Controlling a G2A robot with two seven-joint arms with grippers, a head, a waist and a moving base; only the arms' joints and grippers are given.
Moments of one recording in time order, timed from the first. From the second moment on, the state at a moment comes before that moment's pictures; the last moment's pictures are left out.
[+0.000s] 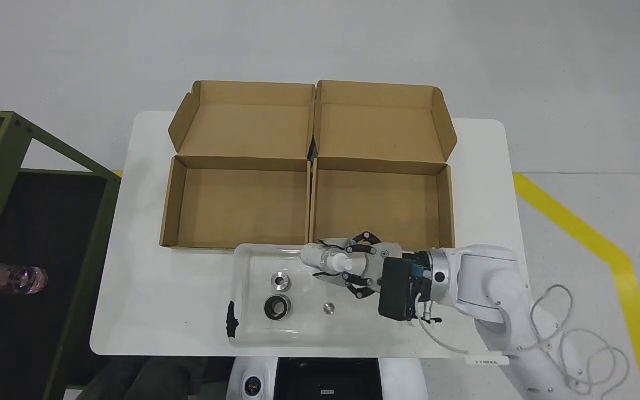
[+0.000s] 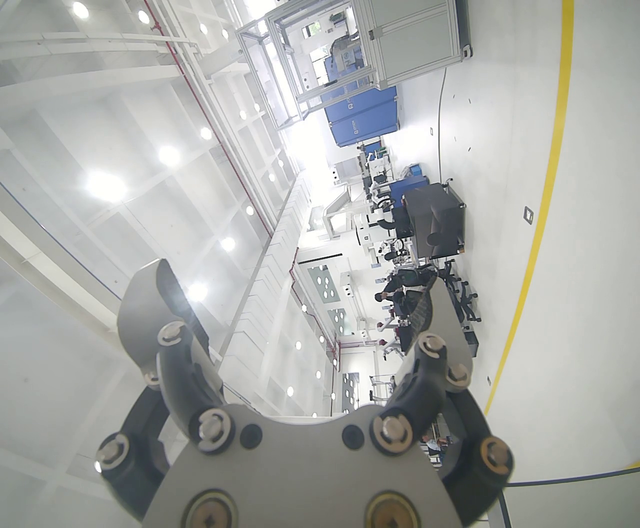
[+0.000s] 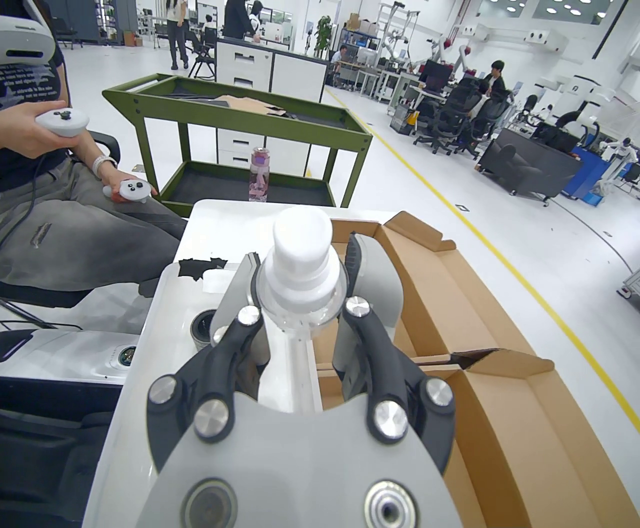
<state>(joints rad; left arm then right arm) -0.19 -0.18 -0.57 -1.44 2.04 -0.23 0.13 -1.29 -1.09 1.20 -2.05 -1.28 -0.91 -0.01</state>
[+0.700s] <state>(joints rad) -0.19 -0.18 -0.57 -1.44 2.04 -0.23 0.13 -1.19 -1.10 1.19 -1.85 -1.15 -0.82 0.02</state>
